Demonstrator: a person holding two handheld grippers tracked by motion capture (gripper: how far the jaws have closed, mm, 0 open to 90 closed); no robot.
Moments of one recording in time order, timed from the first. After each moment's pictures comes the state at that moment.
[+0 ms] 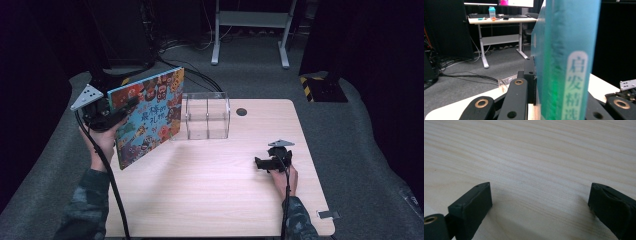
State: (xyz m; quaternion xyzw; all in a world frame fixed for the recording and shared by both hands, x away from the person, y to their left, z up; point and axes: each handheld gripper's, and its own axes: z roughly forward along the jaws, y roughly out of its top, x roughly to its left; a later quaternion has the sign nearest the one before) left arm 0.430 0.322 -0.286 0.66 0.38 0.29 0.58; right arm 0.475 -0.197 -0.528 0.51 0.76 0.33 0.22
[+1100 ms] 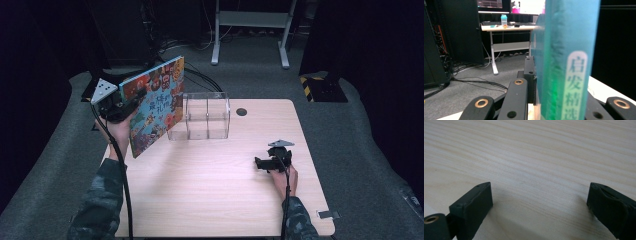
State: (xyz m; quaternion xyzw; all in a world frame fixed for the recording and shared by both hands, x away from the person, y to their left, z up) left arm 0.464 0.302 -0.301 0.62 0.40 0.33 0.59; right arm 0.475 -0.196 -0.528 0.51 0.76 0.33 0.22
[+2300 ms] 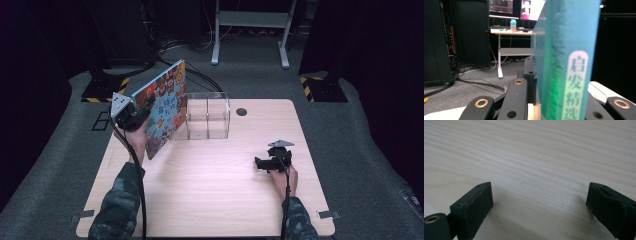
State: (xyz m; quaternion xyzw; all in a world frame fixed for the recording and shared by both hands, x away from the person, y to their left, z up) left arm 0.477 0.282 -0.356 0.58 0.42 0.36 0.60; right arm 0.474 -0.195 -0.528 0.51 0.76 0.34 0.22
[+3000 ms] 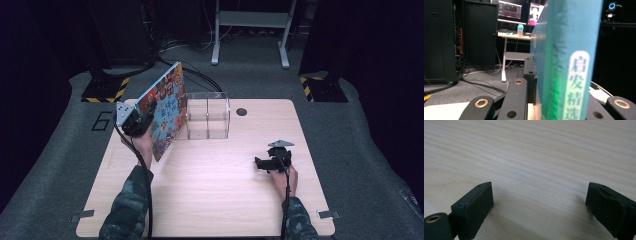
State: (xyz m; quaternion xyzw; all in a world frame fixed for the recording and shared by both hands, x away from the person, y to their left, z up) left arm 0.477 0.273 -0.386 0.53 0.44 0.38 0.61; right arm 0.474 -0.195 -0.529 0.51 0.76 0.34 0.22
